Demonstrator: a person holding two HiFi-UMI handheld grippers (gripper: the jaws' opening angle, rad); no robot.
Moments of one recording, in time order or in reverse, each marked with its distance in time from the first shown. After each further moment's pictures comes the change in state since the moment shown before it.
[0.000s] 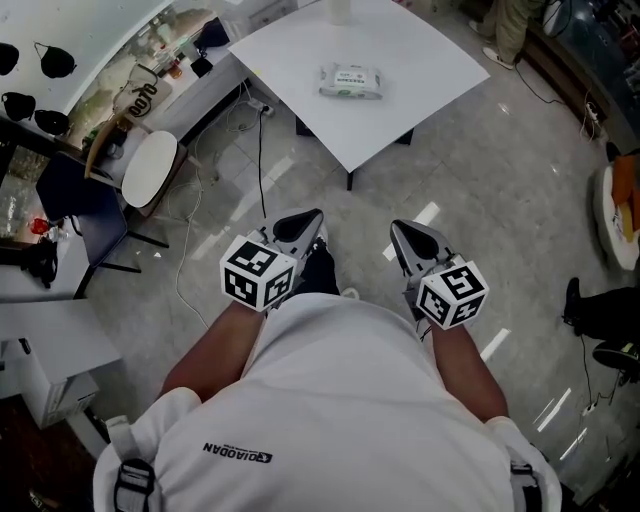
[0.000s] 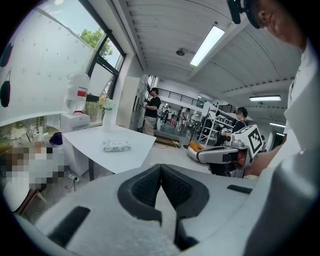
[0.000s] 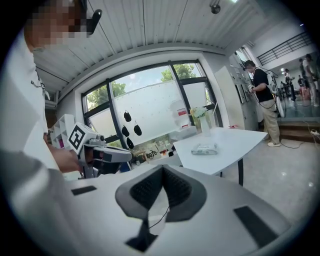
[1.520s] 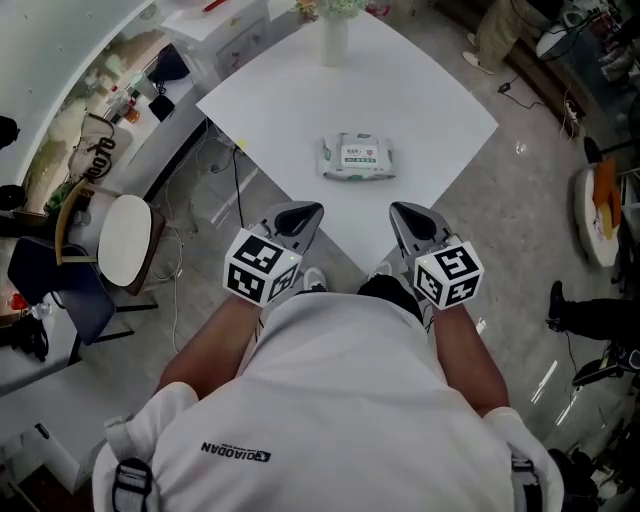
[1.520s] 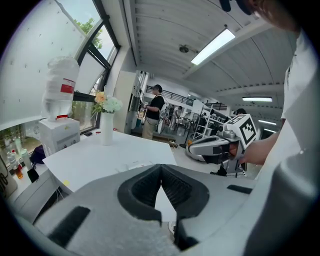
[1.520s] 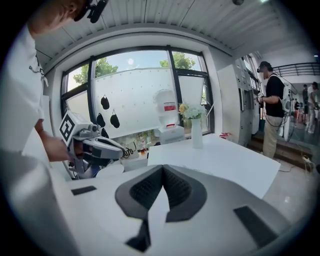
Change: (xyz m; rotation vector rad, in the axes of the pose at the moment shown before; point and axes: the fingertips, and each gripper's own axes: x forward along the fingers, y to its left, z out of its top) left arm 0.149 0.255 0.123 0.073 0.026 -0.142; right arm 0.267 -0.146 0.125 -0.110 0.099 -0.170
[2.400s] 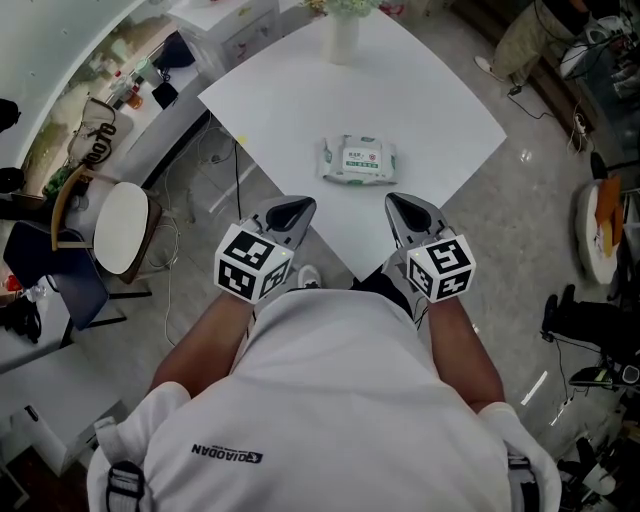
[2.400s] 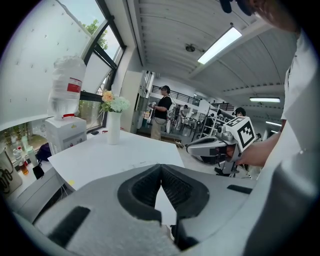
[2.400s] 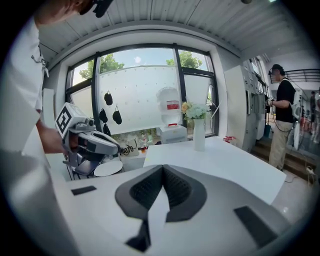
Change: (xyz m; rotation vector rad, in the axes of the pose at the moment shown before) left arm 0.009 0.023 0.004 -0.031 0.002 0.062; right arm 0.034 -0.022 0.006 -0.070 0.008 0.028
